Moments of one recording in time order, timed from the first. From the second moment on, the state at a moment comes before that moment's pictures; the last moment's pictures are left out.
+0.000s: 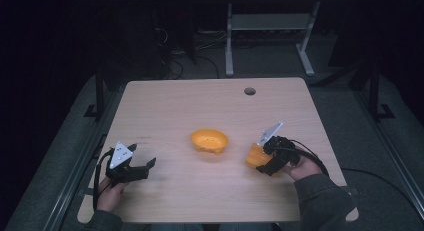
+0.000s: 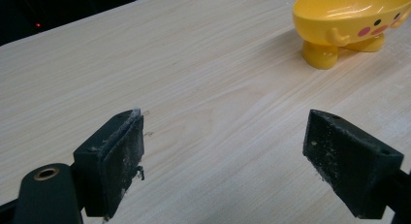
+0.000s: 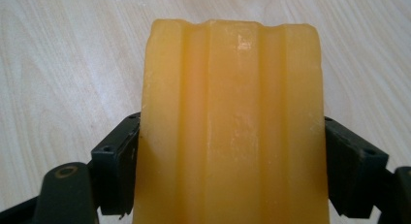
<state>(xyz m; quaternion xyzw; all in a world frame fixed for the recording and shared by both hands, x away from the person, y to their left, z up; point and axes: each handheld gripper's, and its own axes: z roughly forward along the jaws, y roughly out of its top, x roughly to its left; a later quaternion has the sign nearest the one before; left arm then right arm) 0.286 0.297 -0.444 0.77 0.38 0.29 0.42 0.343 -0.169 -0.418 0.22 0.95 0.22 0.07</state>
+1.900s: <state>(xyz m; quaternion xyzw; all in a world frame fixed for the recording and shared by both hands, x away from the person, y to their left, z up) 0.286 0.298 -0.444 0.77 0.38 0.28 0.42 0.379 -0.131 -0.390 0.19 0.95 0.24 0.06</state>
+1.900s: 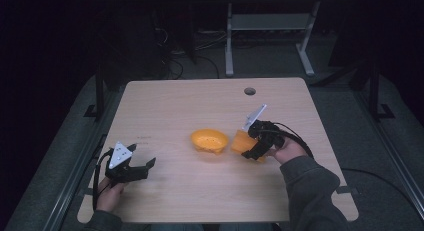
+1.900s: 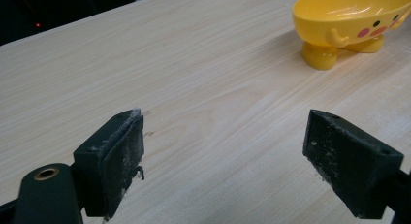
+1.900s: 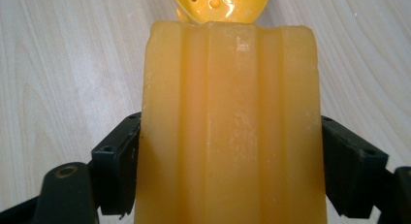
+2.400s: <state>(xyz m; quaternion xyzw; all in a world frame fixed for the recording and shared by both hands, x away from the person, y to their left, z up) 0.286 0.299 -0.443 0.77 0.38 0.28 0.42 0.388 -0.113 -0.380 0.17 0.96 0.24 0.06</state>
